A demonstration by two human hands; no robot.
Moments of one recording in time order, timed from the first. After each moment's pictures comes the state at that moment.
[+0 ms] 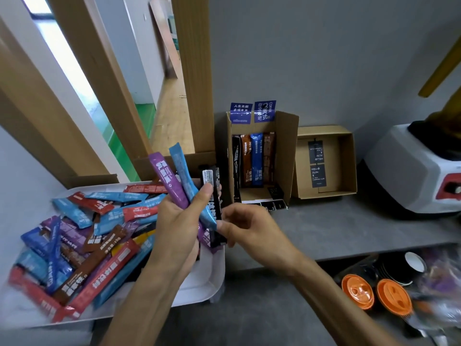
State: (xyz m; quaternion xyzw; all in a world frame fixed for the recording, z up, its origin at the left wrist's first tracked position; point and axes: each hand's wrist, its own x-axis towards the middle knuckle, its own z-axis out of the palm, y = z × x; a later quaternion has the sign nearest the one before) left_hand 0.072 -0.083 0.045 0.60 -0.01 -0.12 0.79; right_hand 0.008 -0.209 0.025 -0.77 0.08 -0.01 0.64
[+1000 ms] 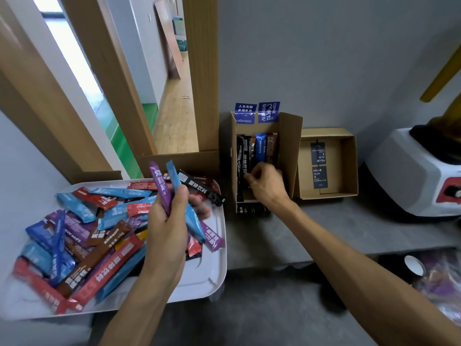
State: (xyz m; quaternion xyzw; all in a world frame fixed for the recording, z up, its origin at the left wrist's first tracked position) left_hand 0.068 -0.061 0.036 0.61 0.01 -0.10 0.78; right_hand 0.101 -0.285 -0.015 -0.86 0.27 -0.10 0.42
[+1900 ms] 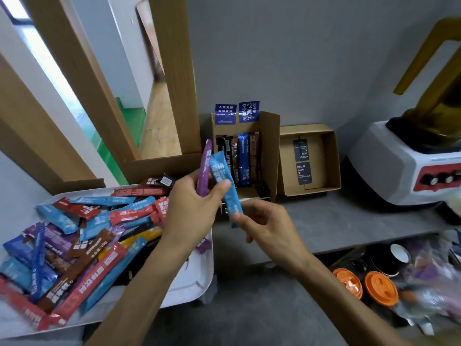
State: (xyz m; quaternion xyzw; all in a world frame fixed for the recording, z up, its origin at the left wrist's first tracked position) left_hand 0.071 -0.109 0.064 0.78 -0.17 -0.08 0.60; right_hand -0.018 -0.241 0.013 -0.77 0.15 -0.09 0.61
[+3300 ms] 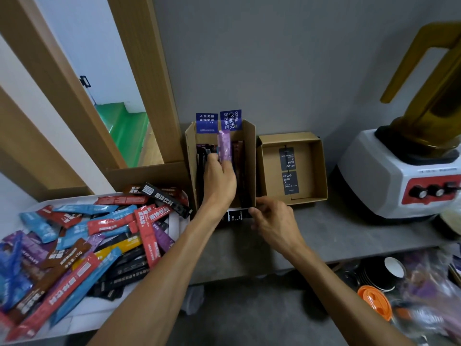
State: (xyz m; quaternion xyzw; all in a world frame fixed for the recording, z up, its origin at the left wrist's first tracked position) left_hand 0.121 -0.243 0.014 0.78 -0.14 -0.06 0.60; right_hand -0.004 -0.328 -0.029 -0.84 0.22 -0.13 0.48
